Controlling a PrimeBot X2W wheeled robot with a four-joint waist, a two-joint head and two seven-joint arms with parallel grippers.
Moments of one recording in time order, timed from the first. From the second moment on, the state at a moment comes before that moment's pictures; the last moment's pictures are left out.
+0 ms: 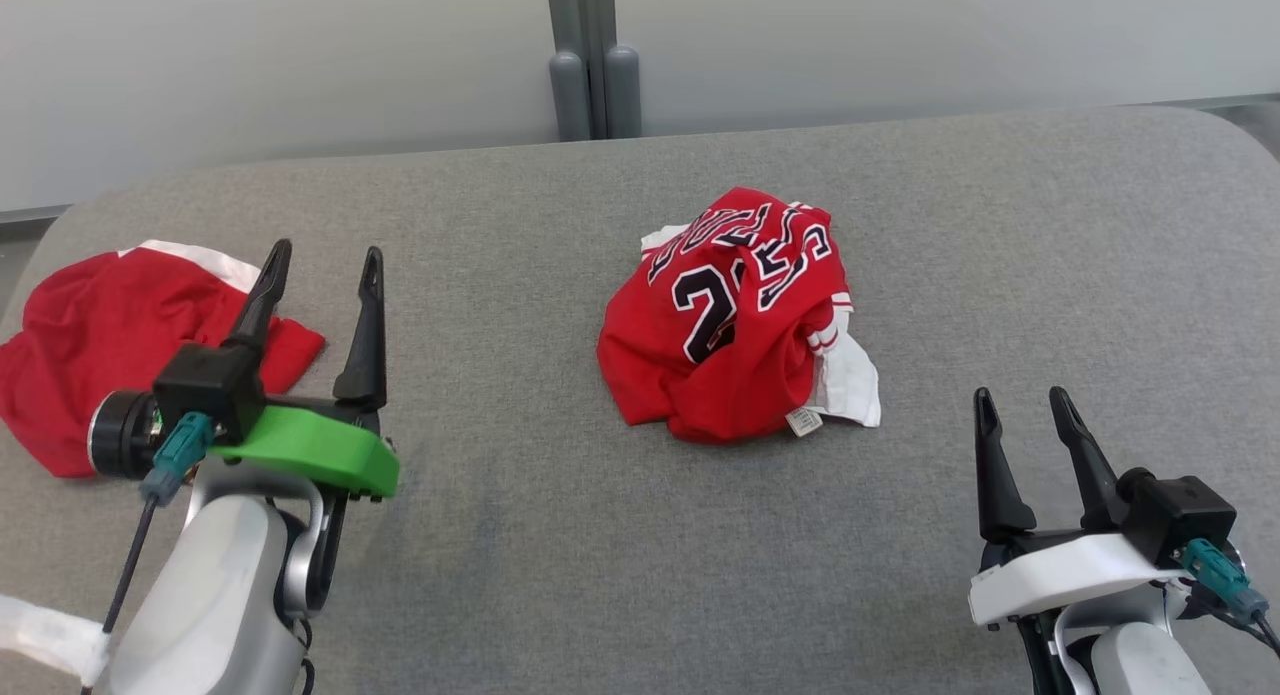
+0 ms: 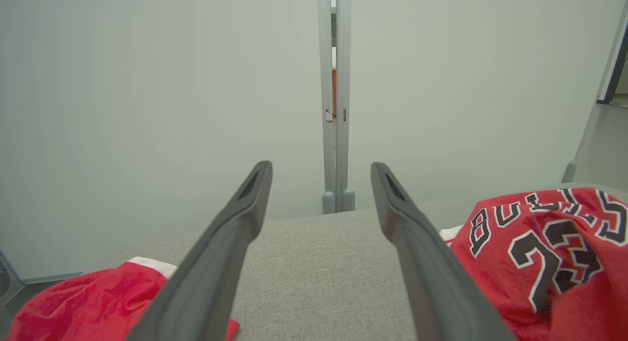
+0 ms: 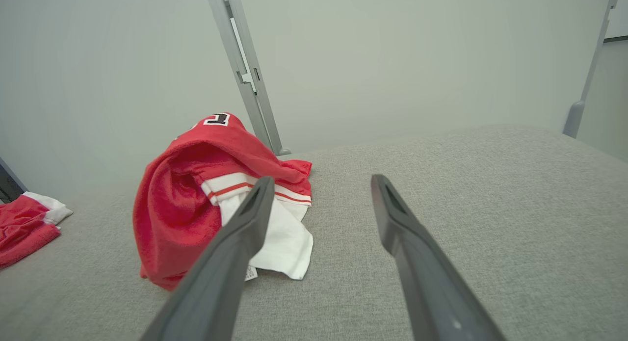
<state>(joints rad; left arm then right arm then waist) -0.42 0.29 -0.36 0.32 -0.43 0.05 -0.26 -0.05 -0.05 0.00 0.16 0.23 0.13 -0.26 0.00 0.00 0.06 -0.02</state>
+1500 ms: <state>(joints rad) 0.04 0.17 -0.03 0.16 -0.29 -0.05 -0.26 0.04 -0.07 0.01 0.15 0.21 0.13 -0.23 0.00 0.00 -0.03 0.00</state>
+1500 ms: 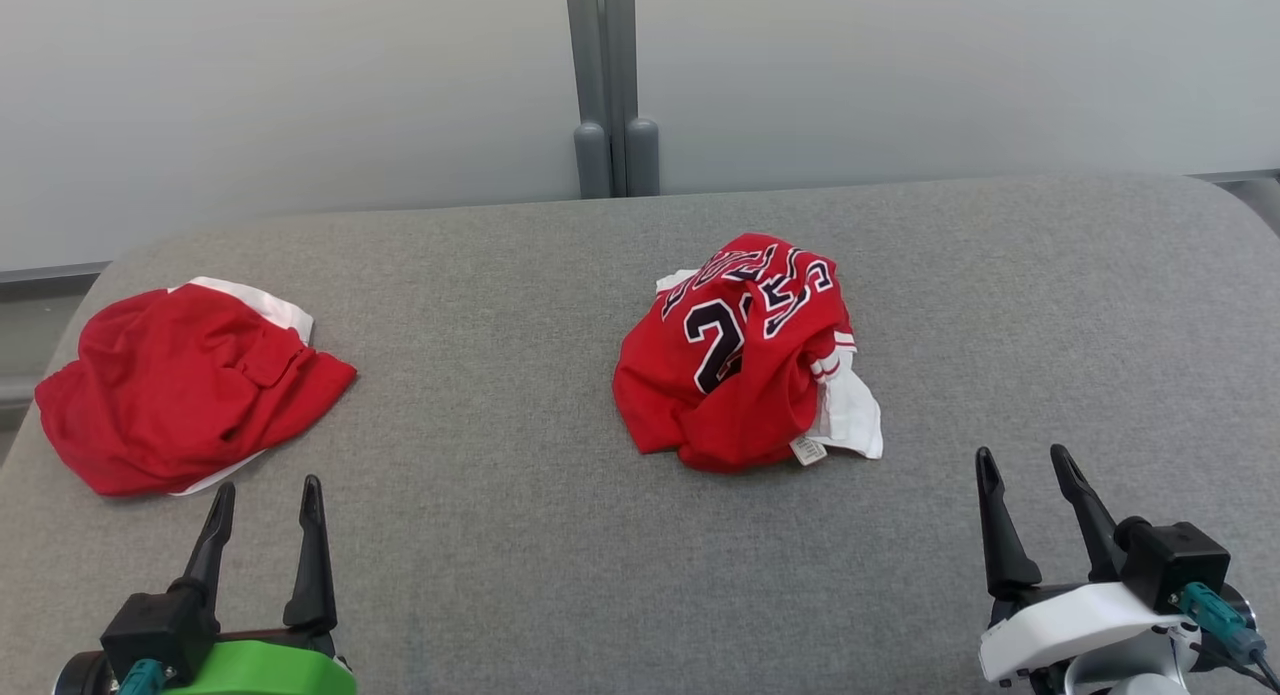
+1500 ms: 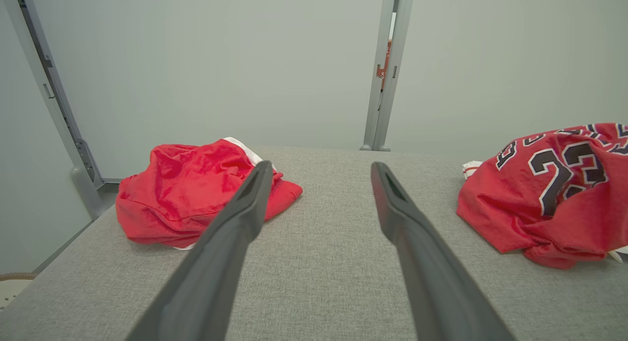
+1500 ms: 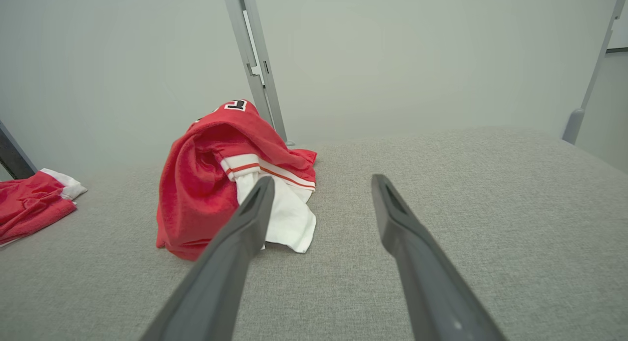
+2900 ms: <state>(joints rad) -0.07 0.08 -0.02 0.20 -0.22 -0.11 -0.26 -0.43 -0.20 0.10 0.56 0.20 0.13 -0.17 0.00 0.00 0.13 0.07</state>
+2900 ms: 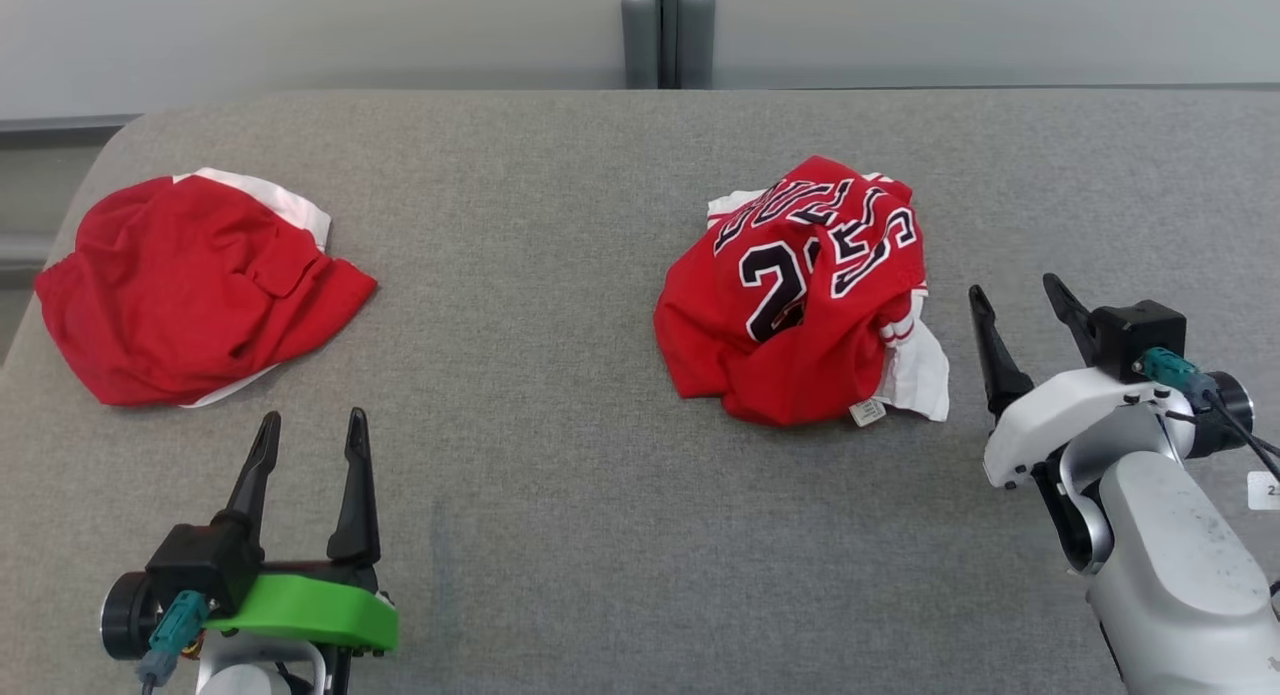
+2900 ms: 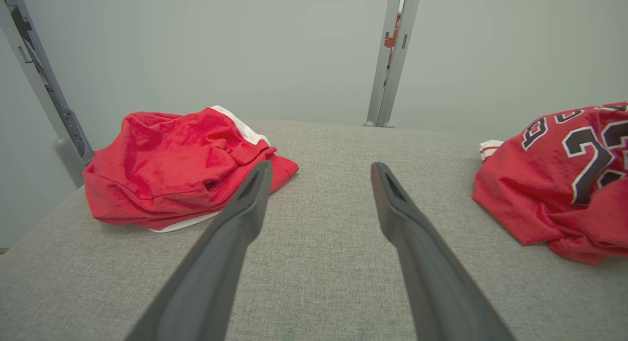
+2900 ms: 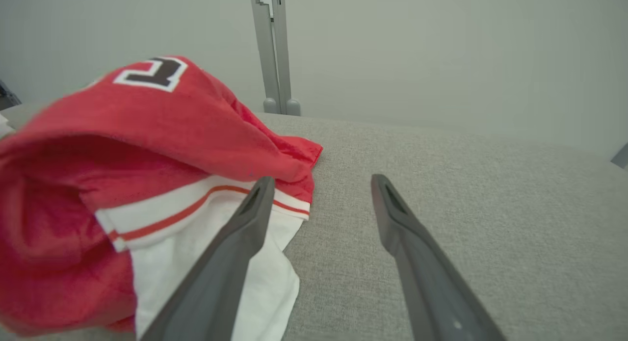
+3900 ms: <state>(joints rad) -0.10 0.06 -0.02 0.25 -0.19 -0.13 -0.26 -0.54 -0.24 0.16 1.03 0.34 0.13 -0.26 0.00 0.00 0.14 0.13</state>
